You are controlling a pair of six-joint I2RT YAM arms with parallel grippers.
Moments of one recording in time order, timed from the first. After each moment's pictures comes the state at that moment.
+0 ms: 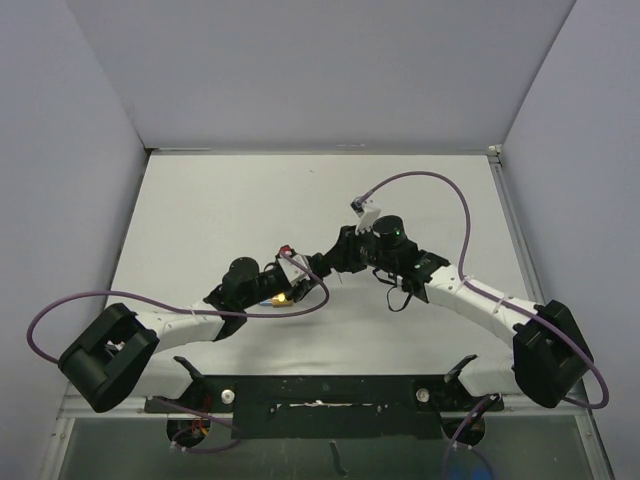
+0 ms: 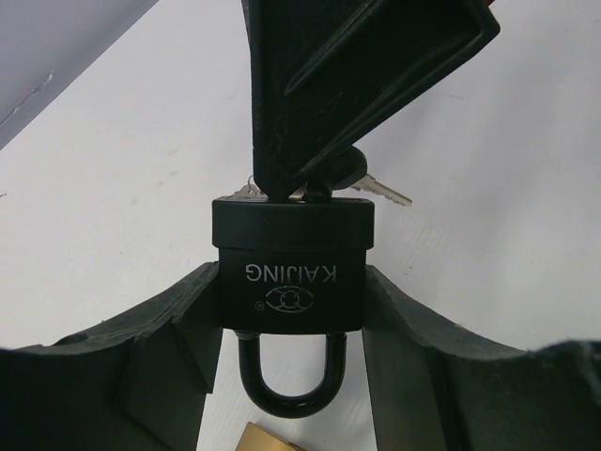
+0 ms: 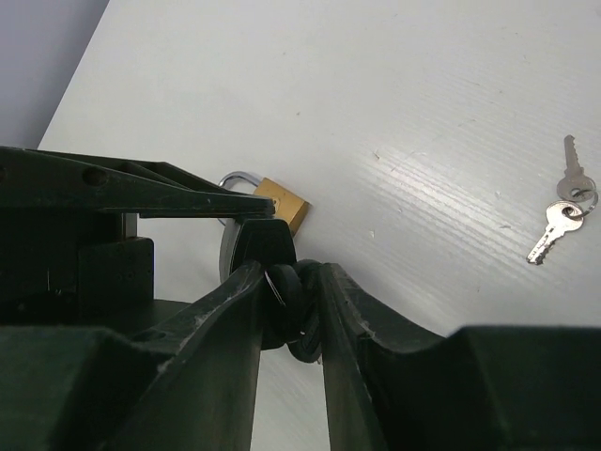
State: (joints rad) left arm -0.73 1.32 0.39 0.78 0.32 0.23; right arm 0.67 1.33 0.82 0.04 -0.24 0.45
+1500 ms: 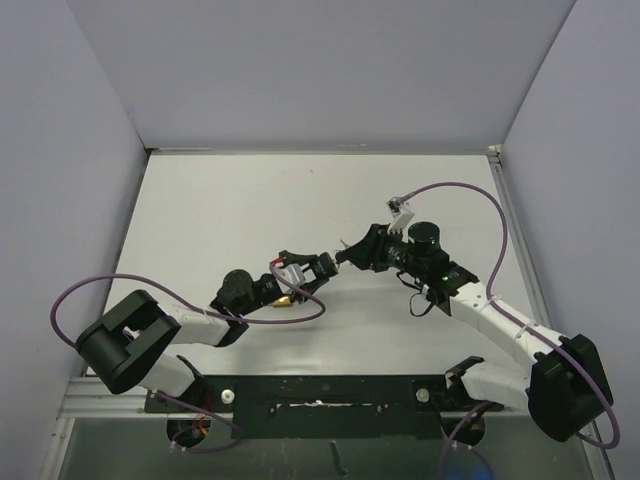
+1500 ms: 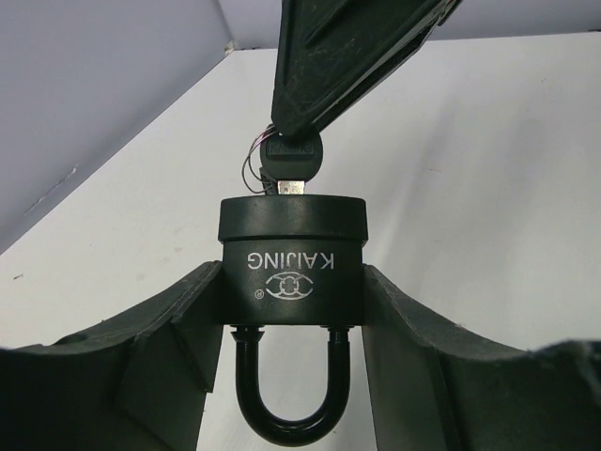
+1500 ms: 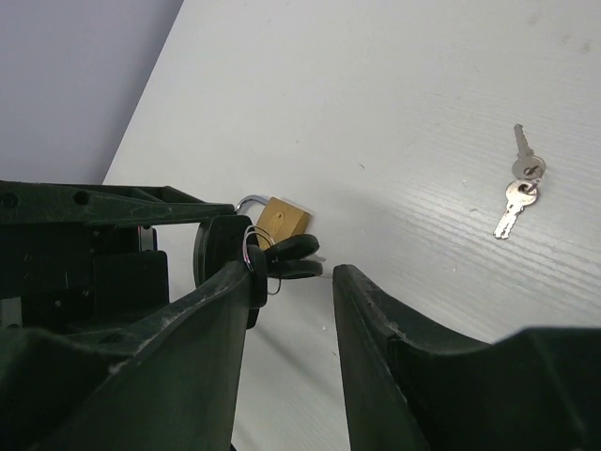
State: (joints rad) left arm -0.74 1.43 0.31 1.21 0.36 0.19; right arm 0.51 1.14 0.66 0.13 -0.34 0.57
